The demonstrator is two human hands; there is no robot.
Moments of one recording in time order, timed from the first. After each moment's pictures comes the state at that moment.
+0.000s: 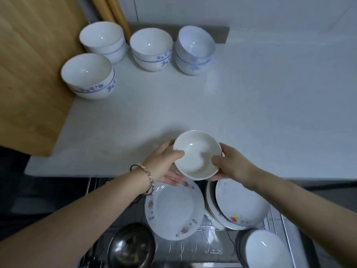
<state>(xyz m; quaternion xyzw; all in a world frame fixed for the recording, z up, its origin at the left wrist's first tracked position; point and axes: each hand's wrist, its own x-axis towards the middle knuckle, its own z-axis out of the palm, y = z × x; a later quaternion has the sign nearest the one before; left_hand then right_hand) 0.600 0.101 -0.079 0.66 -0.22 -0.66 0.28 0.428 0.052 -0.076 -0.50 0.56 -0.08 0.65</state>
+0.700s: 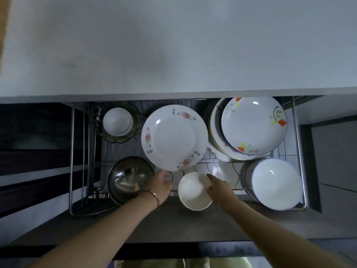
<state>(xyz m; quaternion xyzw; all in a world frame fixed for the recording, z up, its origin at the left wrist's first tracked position) 0.538 0.286 -0.264 0.77 -0.28 -0.57 -0.01 0.356 0.258 -0.308 -0.55 0.62 0.24 0.51</state>
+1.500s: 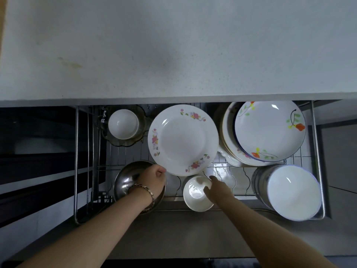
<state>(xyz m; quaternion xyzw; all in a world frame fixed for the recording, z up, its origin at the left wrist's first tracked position) 0.587 0.275 -0.291 0.80 -0.21 -0.56 0.07 0.394 0.255 -0.357 -0.53 0.64 0.30 0.47</state>
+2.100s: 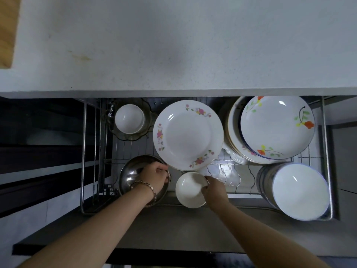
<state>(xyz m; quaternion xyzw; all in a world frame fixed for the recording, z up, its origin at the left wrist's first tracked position) 0.585 0.281 -0.291 0.81 -0.17 -0.55 0.10 0.410 0.278 -0.357 -0.50 0.68 0.18 0.50</state>
